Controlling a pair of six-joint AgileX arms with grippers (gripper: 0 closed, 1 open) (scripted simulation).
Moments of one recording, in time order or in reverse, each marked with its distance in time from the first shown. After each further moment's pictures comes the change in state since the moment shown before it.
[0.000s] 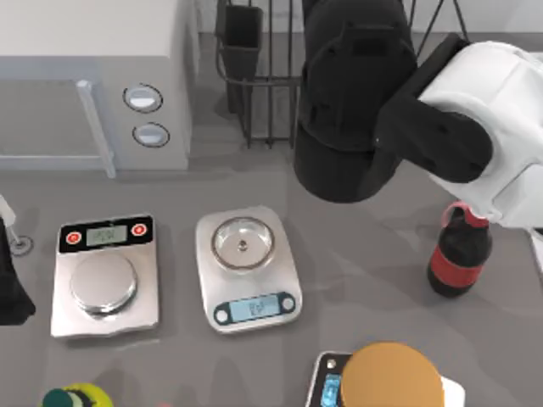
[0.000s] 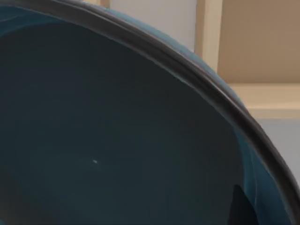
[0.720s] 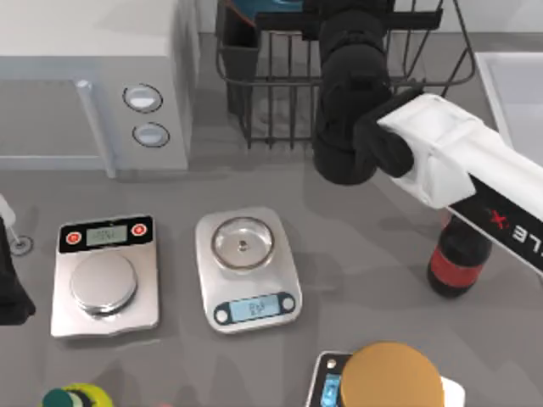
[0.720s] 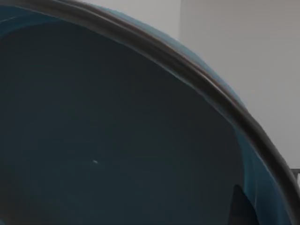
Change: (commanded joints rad) left arm 0.000 0.000 0.000 0.000 0.000 0.000; right arm -0.262 -0.373 -0.011 -0.352 0.258 0.012
